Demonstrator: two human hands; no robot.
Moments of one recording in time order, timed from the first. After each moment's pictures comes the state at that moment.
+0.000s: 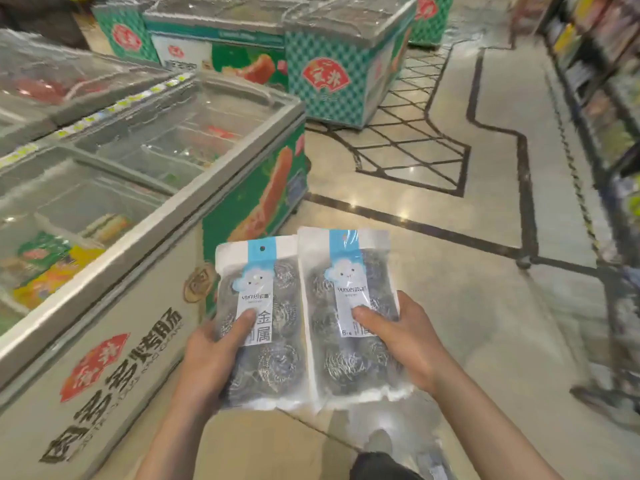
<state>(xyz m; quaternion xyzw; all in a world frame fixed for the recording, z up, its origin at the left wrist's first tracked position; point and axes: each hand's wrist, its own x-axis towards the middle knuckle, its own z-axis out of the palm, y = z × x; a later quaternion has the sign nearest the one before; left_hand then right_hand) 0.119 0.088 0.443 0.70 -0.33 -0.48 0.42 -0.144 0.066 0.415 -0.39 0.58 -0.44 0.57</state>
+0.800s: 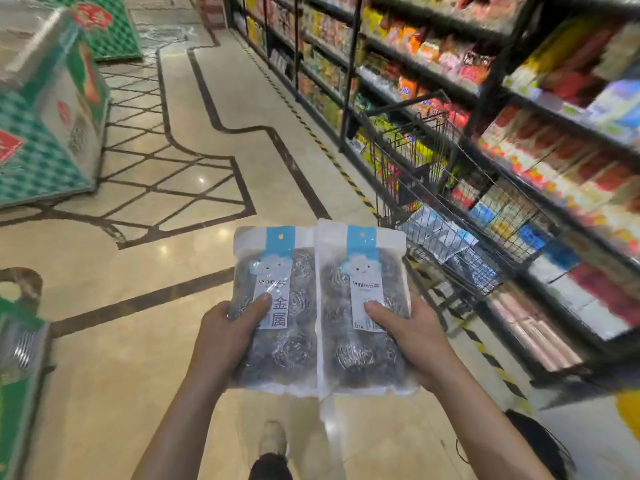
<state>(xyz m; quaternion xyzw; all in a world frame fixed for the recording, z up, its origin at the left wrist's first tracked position) -0.370 -0.301 0.413 0.48 -0.60 -0.61 0.19 -0.550 -0.097 0.403 -0.09 0.70 -0.64 0.31</state>
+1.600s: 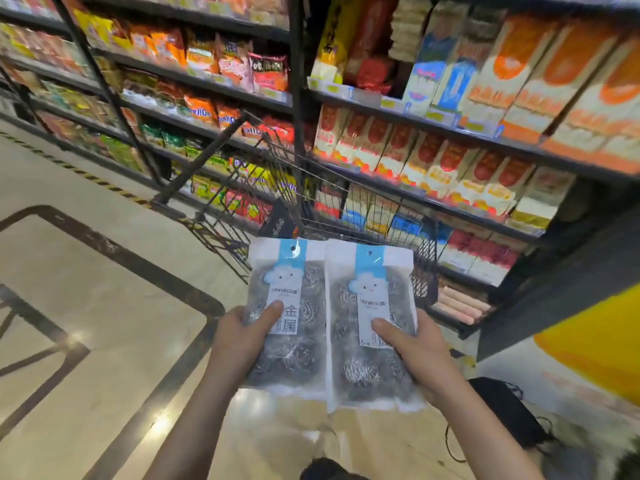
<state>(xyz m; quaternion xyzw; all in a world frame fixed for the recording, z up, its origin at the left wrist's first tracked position) -0.916 -0.405 0.376 0.27 -0.74 -0.61 -0.07 -0.905 -0.126 0.369 0.18 0.72 -0.67 0.08</state>
